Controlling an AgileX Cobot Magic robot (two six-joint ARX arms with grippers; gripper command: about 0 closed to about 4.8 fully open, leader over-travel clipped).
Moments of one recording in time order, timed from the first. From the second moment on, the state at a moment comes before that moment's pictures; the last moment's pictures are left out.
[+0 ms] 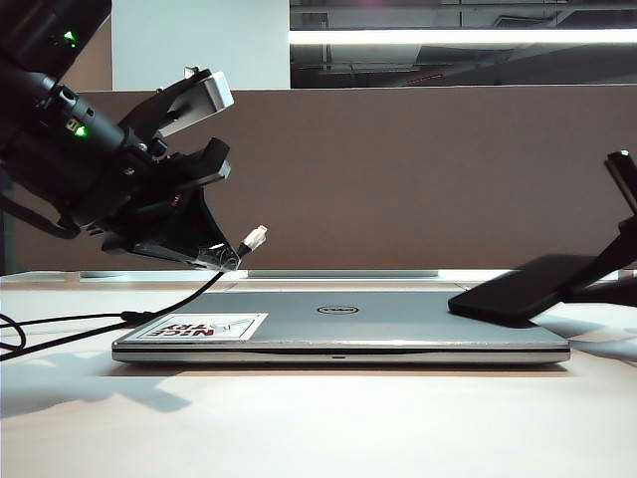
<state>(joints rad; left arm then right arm) -0.61 1.32 0.50 0.29 0.11 -0.04 -0.11 1.56 0.46 0.46 -0.70 0.91</state>
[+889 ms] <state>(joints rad) -0.61 1.32 0.50 0.29 0.11 -0.04 -0.03 1.43 0.50 0.40 -0.85 0.66</state>
